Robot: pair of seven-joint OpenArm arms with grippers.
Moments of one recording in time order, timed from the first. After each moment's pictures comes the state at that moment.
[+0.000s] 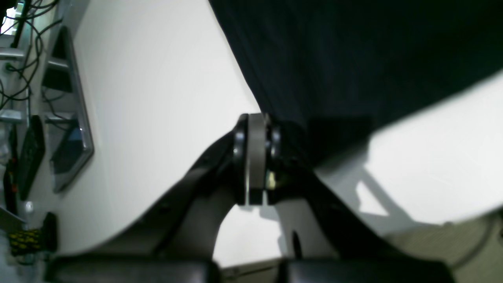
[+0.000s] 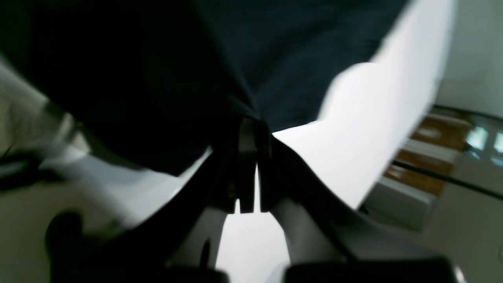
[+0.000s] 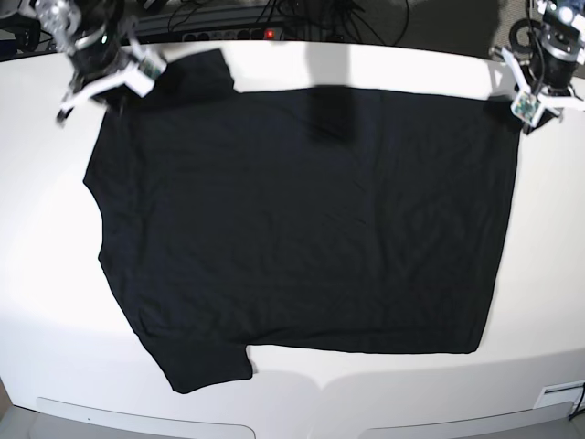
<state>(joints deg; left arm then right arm) 40.1 -32.5 -5.0 107.7 7.7 -2.0 15.1 -27.4 65.8 -42.2 119.0 -17.5 -23.7 -45.1</state>
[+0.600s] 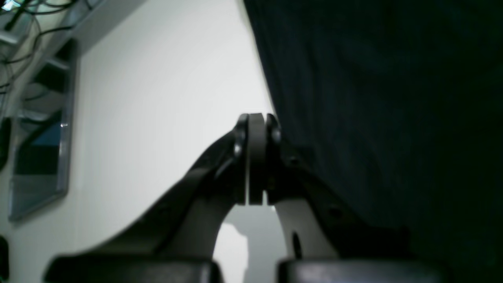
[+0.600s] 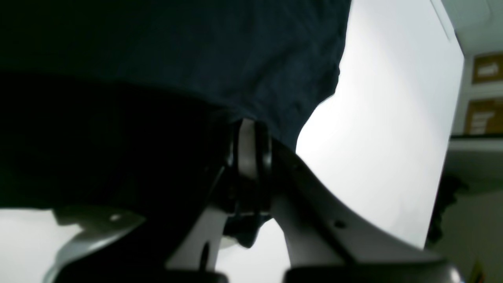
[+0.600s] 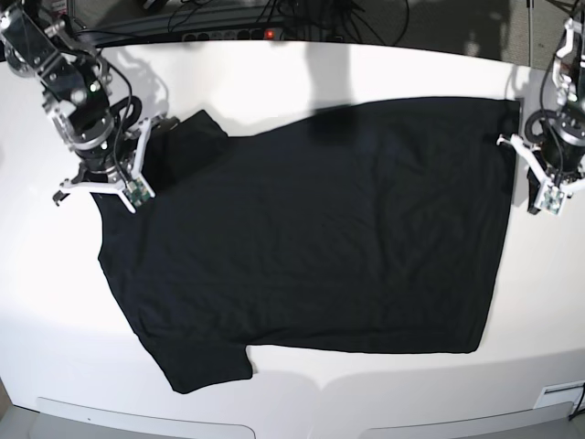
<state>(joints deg) 16.9 -32.2 -5.0 94.3 -5.6 -10.1 15.2 -10.0 50.2 -27.4 106.8 4.3 -10.3 -37.2</state>
